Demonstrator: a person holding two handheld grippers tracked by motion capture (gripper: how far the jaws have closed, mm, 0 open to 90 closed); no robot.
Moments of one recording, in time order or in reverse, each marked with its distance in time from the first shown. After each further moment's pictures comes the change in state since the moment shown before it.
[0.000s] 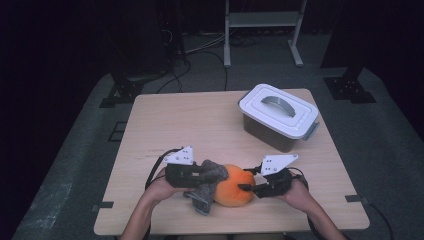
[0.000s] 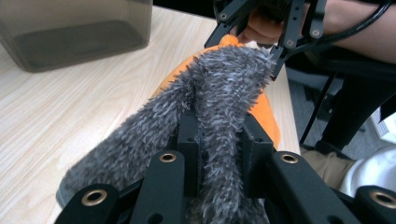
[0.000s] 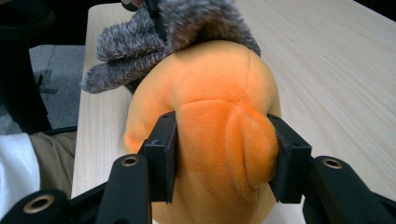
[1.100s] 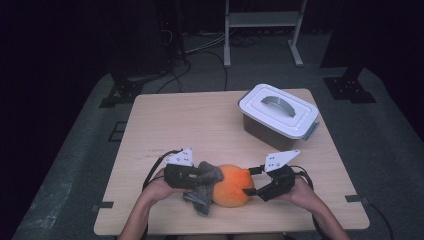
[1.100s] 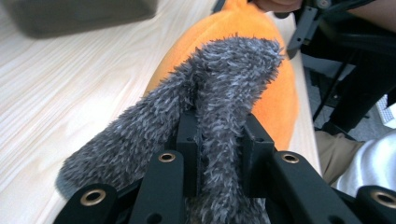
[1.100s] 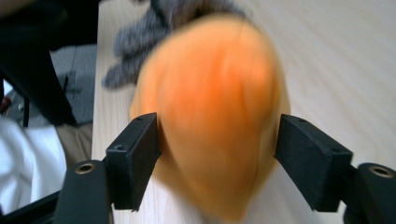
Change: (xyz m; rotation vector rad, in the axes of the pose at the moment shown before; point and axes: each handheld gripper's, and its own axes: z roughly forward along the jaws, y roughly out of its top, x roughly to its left) left arm 0.012 -0.016 -0.003 0.068 0.017 -0.034; right arm -0.013 -0.011 -0.004 0.053 0.075 0.090
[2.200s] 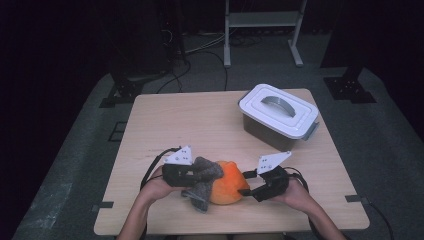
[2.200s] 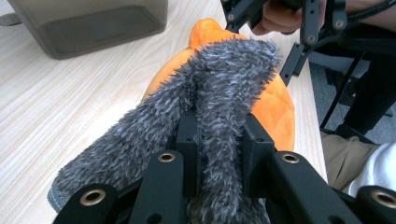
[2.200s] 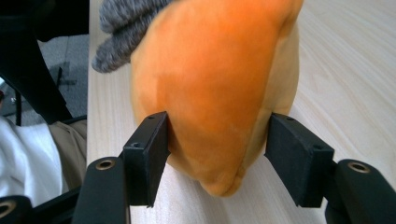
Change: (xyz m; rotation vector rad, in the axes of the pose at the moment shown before) left arm -0.009 0.015 -0.008 -0.012 0.049 0.056; right arm 0.007 0.005 0.015 0.046 -0.018 0.010
